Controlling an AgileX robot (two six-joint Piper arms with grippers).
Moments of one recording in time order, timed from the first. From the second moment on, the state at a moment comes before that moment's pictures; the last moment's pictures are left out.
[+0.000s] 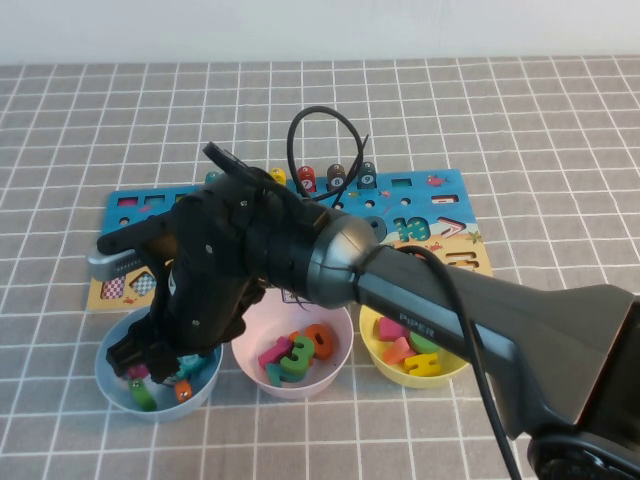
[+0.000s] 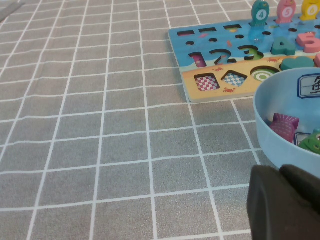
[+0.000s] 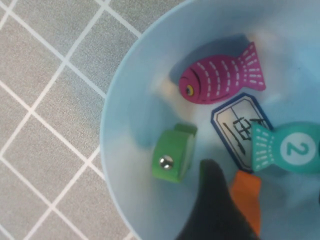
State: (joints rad) right arm 0.98 2.32 -2.14 0.15 1.06 0.24; left arm -0.12 -0.01 0.03 0.10 0.37 -0.08
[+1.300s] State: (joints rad) right arm 0.98 1.09 -1.00 -0.07 1.00 0.19; left arm -0.12 -0.01 0.03 0.10 0.37 -0.08
